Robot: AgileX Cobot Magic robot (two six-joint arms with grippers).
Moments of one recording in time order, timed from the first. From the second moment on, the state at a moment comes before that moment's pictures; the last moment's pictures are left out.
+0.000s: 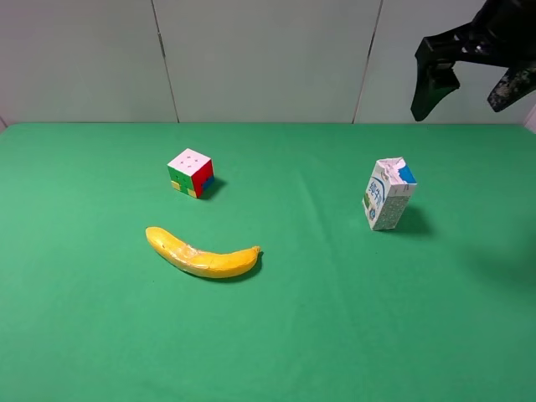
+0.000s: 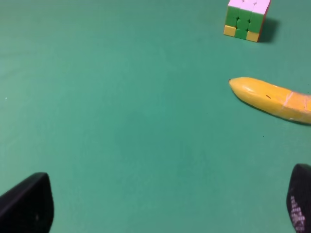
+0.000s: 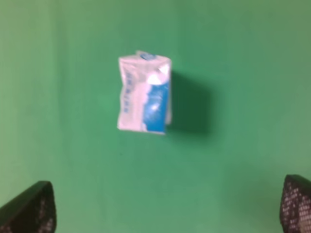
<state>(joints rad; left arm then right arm) 0.05 -0.01 -0.50 -0.07 1.06 0.15 0.30 1.53 -1.43 -0.03 1.21 0.08</state>
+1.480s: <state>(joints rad) 0.05 -0.01 -0.50 -0.07 1.06 0.15 0.30 1.95 -1.40 0.00 1.02 0.05</state>
